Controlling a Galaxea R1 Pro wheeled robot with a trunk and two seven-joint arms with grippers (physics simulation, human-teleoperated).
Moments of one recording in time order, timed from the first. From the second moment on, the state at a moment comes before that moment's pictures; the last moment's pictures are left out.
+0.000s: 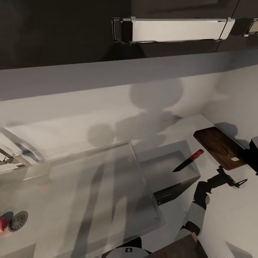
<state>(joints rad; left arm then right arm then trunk) 0.02 -0.07 0.02 -0.02 0.01 0.09 -0.01 -1.27 -0.49 -0.43 -0.38 -0.71 0.56 -0.84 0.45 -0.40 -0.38</state>
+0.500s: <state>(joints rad) 0.02 -0.07 0.02 -0.02 0.01 0.09 -0.01 -1.27 -0.49 -0.43 -0.38 -0.71 0.56 -0.84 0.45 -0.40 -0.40</state>
